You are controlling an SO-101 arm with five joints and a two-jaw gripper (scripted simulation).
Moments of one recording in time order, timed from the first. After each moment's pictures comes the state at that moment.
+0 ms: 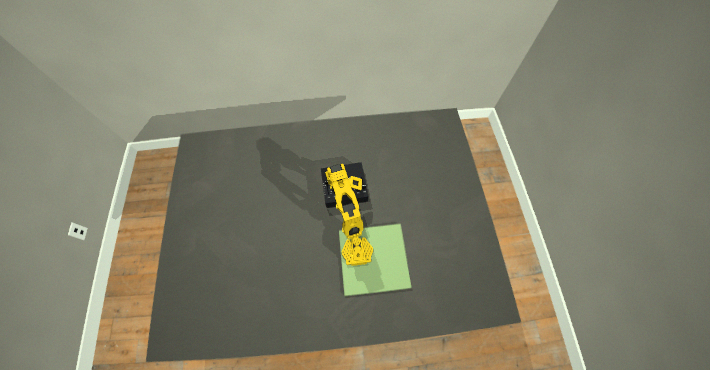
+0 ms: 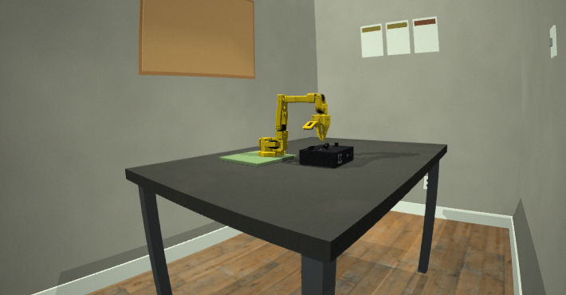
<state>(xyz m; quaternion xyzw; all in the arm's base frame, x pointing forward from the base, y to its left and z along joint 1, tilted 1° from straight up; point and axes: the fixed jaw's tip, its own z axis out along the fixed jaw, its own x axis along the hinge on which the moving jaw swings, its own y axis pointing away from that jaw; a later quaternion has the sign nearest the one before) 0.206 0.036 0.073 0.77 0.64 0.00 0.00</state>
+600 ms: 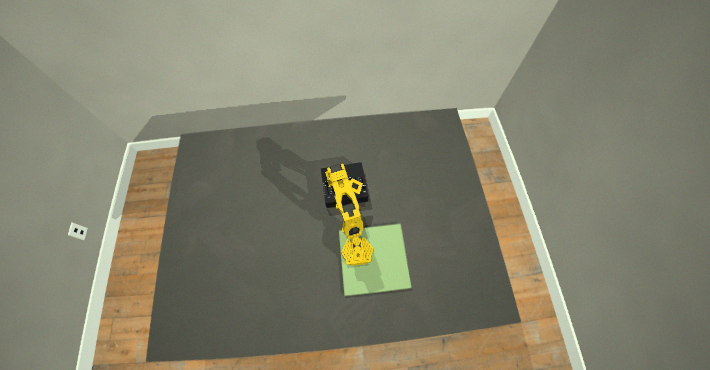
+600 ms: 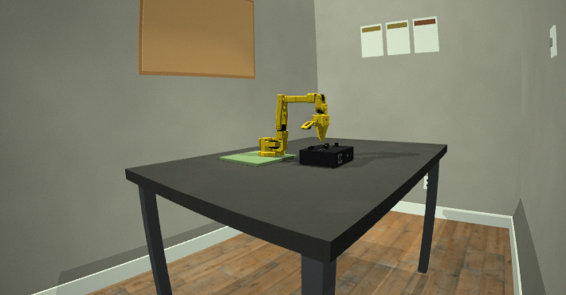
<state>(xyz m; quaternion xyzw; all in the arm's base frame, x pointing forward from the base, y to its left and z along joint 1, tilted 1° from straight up) 0.205 0.035 0.073 0.83 0.56 0.00 0.00</state>
